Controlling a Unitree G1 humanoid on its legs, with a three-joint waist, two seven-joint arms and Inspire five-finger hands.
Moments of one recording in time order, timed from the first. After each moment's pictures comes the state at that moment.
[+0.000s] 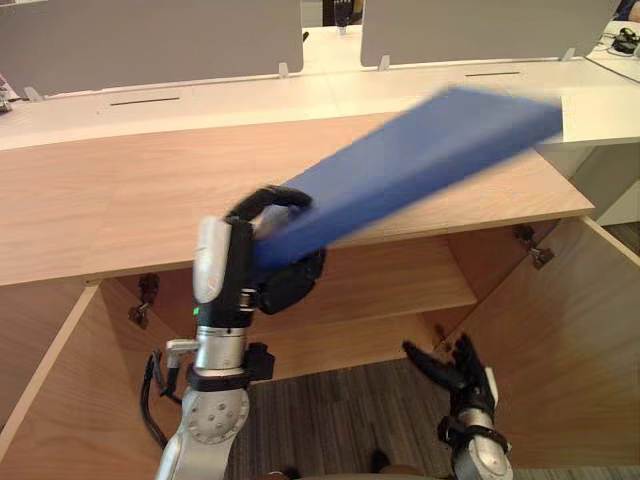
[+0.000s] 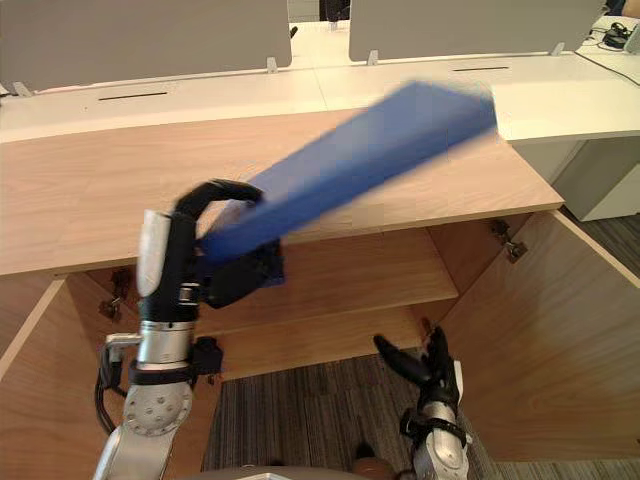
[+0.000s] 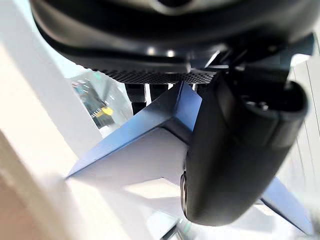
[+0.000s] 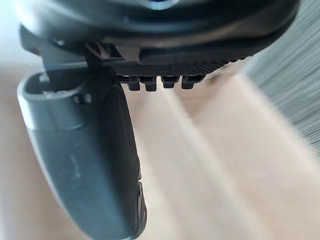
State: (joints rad) left arm 0.30 0.11 -0.10 -0.65 0.29 -0.23 0.29; right arm 0.40 0.05 -0.14 0.01 0.36 -0.14 -0.07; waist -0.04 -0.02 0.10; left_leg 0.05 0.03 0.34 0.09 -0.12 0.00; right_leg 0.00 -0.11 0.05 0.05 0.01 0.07
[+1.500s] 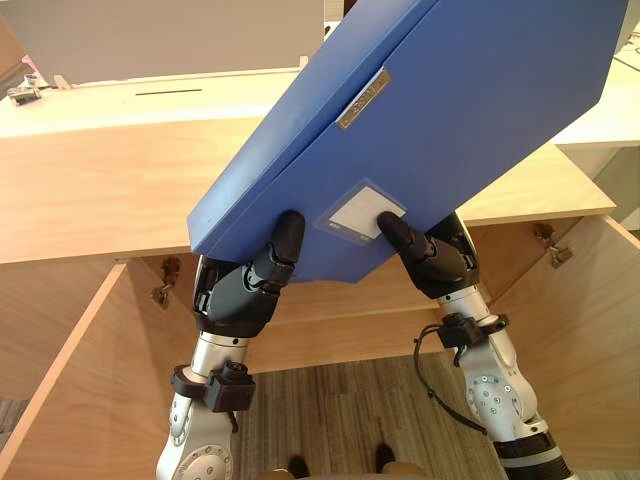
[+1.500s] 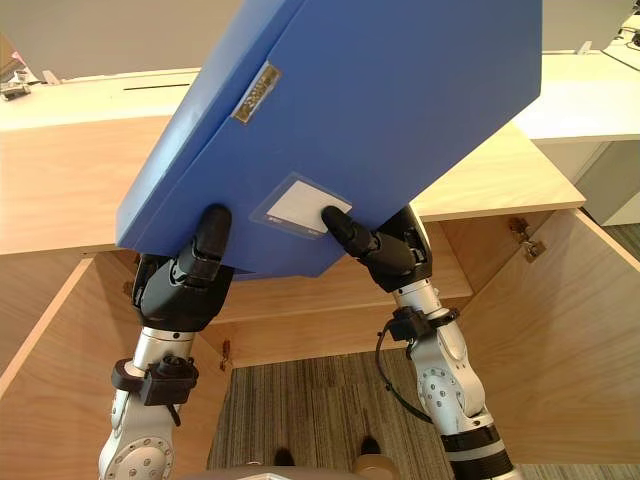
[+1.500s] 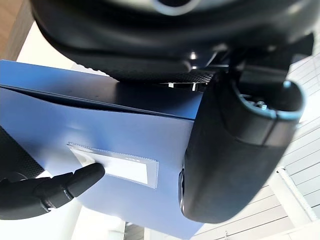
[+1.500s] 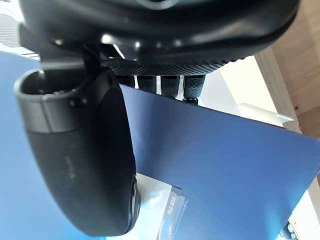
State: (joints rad) left arm 0.29 0.19 -0.22 -0.61 -0.86 -0.22 -0.24; right arm -0.03 -0.29 0.15 -0.21 0.87 -0.16 0.29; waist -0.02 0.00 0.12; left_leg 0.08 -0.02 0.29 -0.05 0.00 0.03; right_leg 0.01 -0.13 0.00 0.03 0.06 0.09
